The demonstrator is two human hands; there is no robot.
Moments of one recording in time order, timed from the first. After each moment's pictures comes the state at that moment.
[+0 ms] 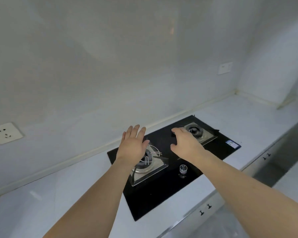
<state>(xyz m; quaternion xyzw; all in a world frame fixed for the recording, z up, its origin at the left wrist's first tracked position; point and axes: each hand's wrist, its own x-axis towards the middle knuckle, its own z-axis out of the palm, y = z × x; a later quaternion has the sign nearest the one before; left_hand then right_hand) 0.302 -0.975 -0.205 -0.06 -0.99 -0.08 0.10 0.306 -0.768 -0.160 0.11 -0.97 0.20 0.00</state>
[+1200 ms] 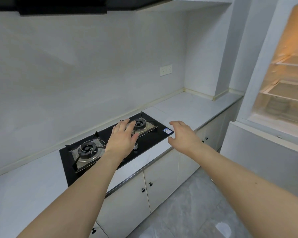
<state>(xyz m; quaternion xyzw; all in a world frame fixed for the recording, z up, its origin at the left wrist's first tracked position) 0.431 -0.662 -0.168 -0.14 -0.97 -0.13 0.17 0.478 -0.428 -0.129 0.06 -0.97 0.23 0.07</state>
